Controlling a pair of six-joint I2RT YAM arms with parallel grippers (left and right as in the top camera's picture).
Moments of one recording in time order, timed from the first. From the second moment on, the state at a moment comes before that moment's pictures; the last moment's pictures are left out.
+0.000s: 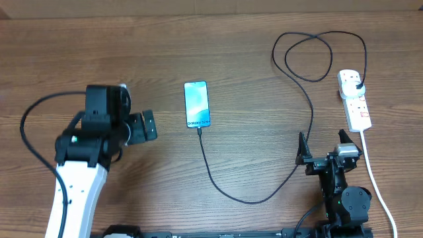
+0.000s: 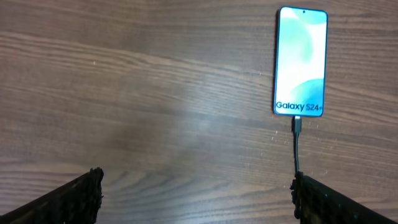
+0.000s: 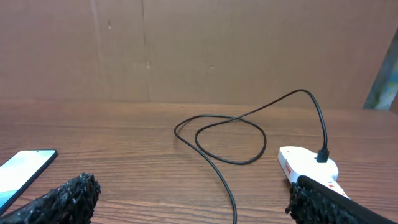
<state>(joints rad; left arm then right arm) -0.08 1.15 1.09 -1.00 -0.01 -0.26 0.06 0.01 0.02 -0.03 0.01 -0.01</state>
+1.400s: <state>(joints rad) 0.03 0.47 0.72 -0.85 -0.03 -0.26 0.06 0.01 0.02 -0.03 0.01 -0.01</state>
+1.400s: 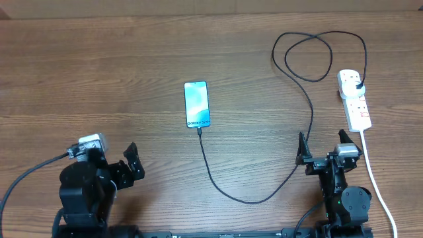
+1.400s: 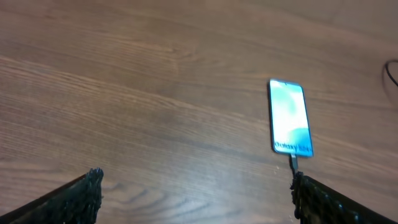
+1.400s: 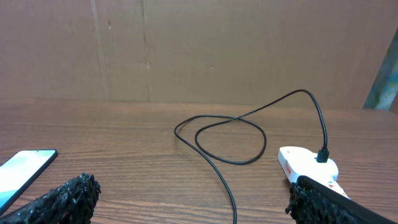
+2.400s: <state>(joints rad) 0.04 0.07 0.20 -0.21 0.04 -0.20 0.06 0.01 0.02 -0.03 0.01 -0.01</state>
